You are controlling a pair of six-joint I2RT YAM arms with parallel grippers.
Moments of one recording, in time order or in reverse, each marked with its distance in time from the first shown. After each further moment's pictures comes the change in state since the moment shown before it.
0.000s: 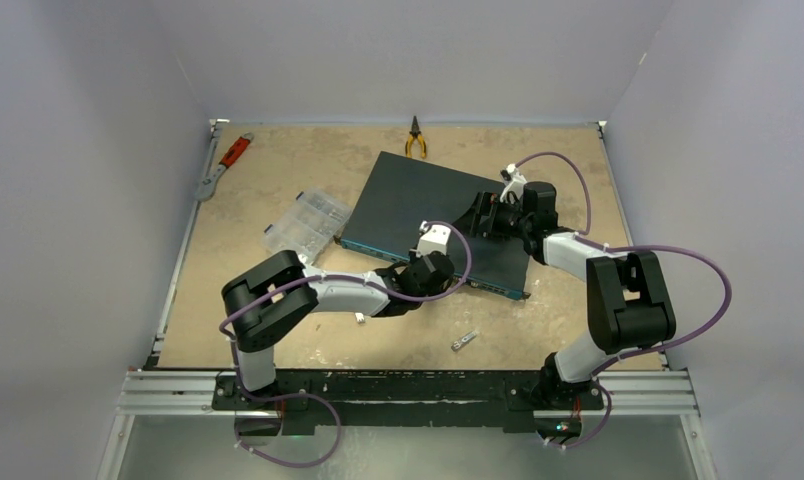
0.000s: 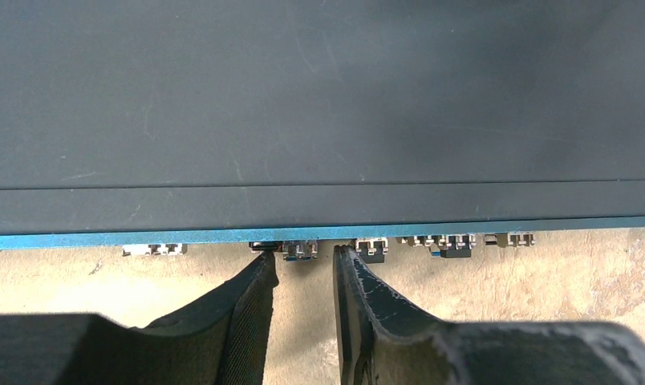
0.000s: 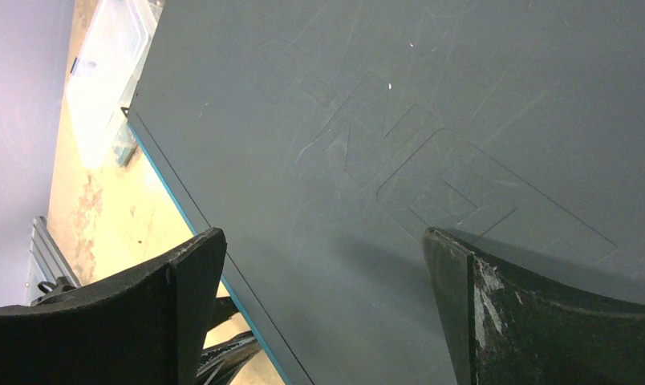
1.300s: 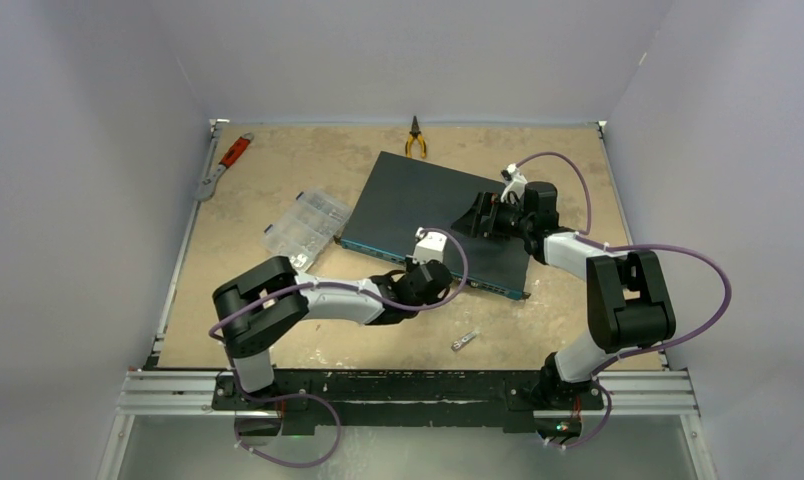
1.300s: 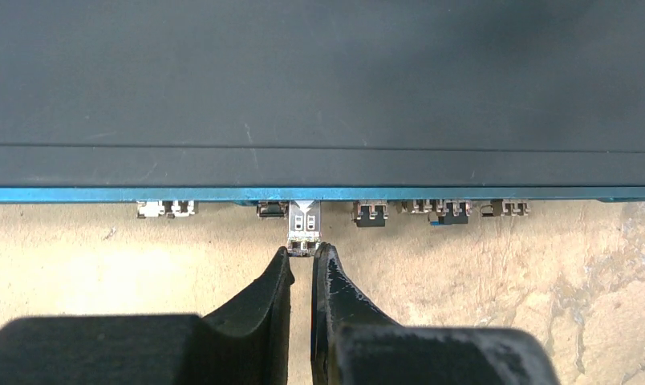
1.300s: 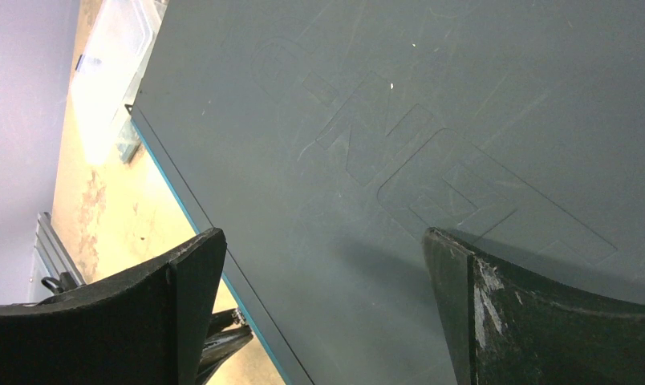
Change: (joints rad) left arm -0.043 -0.050 -0.047 -0.008 -0.047 -0.020; right arm -0.007 0.006 0.000 0.006 -0.020 -0.004
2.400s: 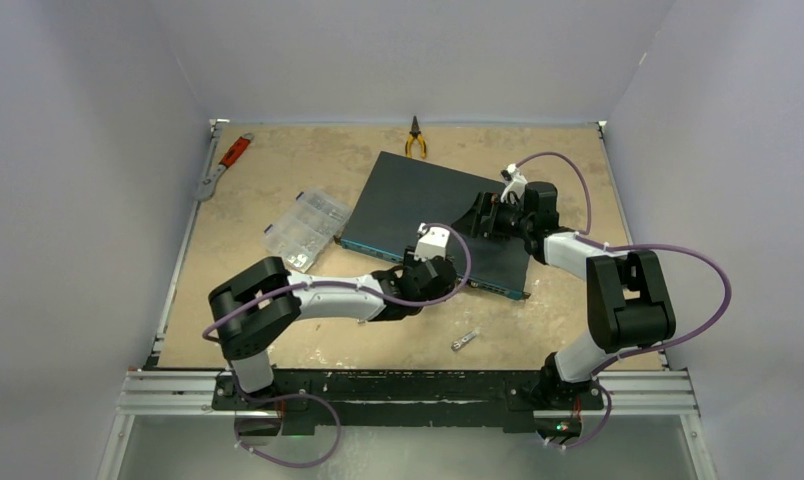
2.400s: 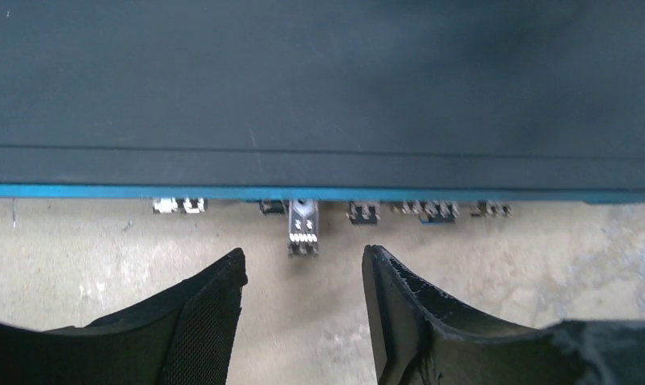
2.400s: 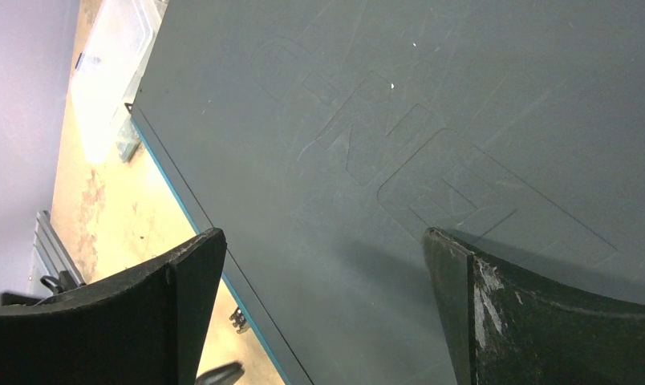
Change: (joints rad) left arm -0.021 -0.042 0.043 -0.117 -0.031 -0.030; right arm -0.001 0.002 0.000 0.001 -0.003 -0.004
